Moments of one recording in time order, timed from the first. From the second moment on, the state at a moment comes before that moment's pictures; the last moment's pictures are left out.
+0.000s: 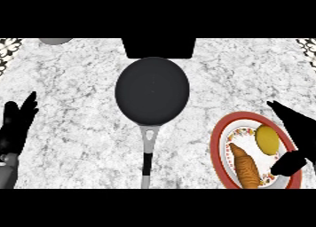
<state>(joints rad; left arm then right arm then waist) -0.11 0.46 0.01 -1.31 0.05 0.17 0.23 -0.12 -0.70 0.30 -1.72 0.47 0.26 0.65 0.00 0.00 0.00</state>
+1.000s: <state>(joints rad) -0.13 0.39 0.11 -1.31 -0.05 0.09 0.24 -0.12 -0.48 0.18 -1.56 0.71 0.35 0.50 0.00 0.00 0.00</state>
